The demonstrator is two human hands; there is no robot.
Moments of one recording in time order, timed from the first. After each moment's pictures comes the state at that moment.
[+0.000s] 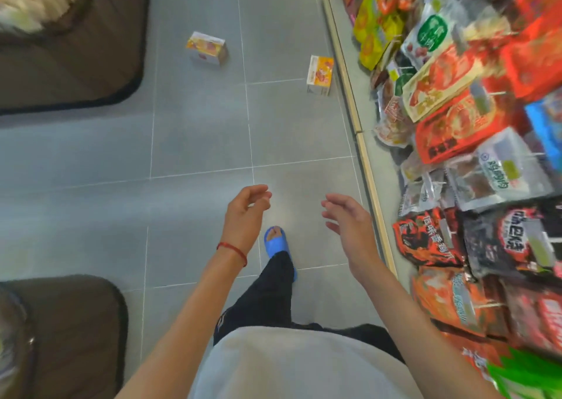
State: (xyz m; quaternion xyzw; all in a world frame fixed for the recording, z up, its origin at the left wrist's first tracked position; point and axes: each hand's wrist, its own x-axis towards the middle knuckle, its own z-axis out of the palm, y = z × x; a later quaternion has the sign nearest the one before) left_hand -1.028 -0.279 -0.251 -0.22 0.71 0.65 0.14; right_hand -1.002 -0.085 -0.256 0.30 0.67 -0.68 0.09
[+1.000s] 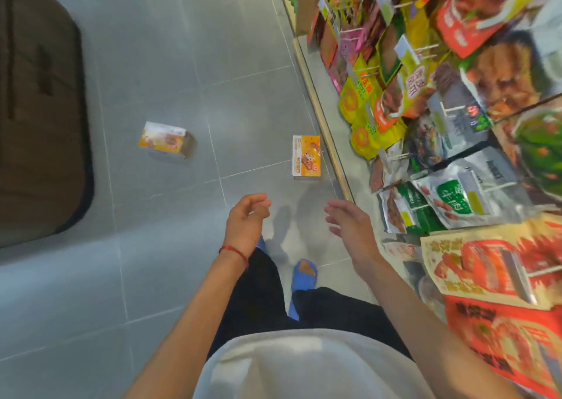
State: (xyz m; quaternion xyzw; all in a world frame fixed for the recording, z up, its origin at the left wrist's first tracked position) left_hand -1.742 -0.199 -0.287 -0.22 0.73 0.60 0.23; right_hand -1.691 0.002 -0.287 0.39 0.64 -0.65 0.11
